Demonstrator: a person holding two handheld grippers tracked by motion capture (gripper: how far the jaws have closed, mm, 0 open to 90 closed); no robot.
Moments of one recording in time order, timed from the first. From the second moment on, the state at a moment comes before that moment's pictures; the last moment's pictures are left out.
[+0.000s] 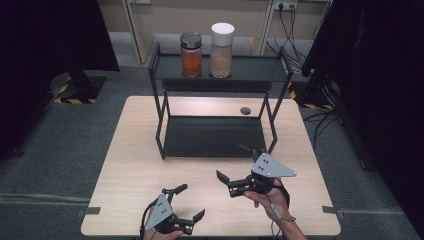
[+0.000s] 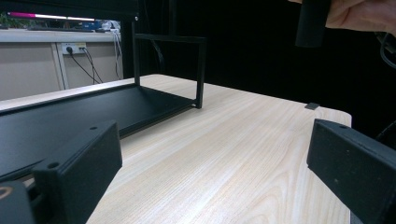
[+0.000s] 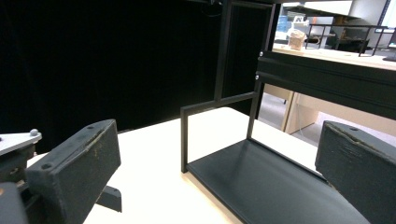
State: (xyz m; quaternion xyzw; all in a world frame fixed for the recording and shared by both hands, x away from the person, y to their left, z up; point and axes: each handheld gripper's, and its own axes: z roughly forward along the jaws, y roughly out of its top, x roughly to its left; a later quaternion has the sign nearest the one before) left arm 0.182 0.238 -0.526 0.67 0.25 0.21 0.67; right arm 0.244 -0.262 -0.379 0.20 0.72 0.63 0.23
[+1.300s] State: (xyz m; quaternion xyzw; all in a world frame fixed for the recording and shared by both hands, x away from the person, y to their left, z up) left arm 0.182 0.239 -0.527 0.66 0.25 0.21 0.67; right arm 0.220 -0.274 -0.429 0.24 0.72 0.62 0.20
